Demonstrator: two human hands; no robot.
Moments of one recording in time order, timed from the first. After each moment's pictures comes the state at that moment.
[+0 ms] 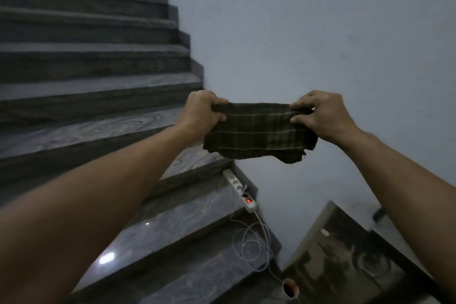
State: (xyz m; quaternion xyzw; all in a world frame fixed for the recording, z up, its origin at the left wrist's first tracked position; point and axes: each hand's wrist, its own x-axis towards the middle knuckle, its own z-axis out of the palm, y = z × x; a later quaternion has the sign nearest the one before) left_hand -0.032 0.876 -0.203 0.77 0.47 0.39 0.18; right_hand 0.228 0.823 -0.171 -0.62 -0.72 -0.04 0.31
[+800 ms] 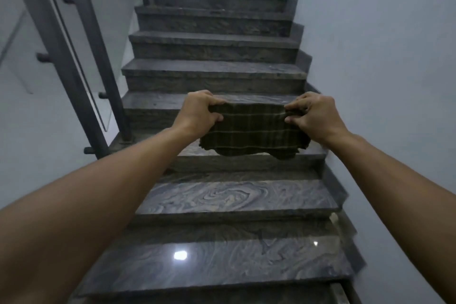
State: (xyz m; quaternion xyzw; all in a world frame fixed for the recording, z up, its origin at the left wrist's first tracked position) left_hand -0.383 1.180 0.017 0.64 0.66 0.39 0.06; right_hand -0.132 1.265 0.020 -0.43 -0.83 0.06 0.34
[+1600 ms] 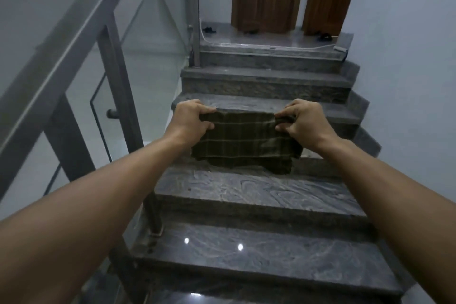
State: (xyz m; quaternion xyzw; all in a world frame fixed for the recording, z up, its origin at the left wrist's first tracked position) left_hand -0.652 1.431 0.272 0.56 0.73 0.39 -0.02; right_hand -0.420 1.551 0.283 -0.33 -0.88 0.11 0.33
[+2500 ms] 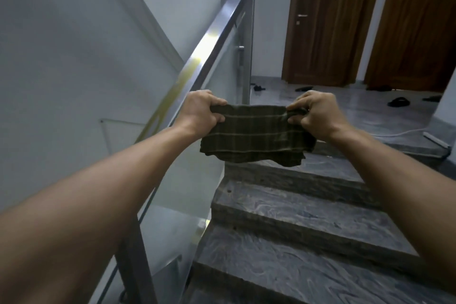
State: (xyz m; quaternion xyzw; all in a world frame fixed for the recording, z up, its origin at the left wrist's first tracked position) left_hand -0.904 1.669 0.613 0.50 0.75 0.41 -0.15; right_hand -0.713 1.838 0.615 -0.24 -0.88 0.11 0.39
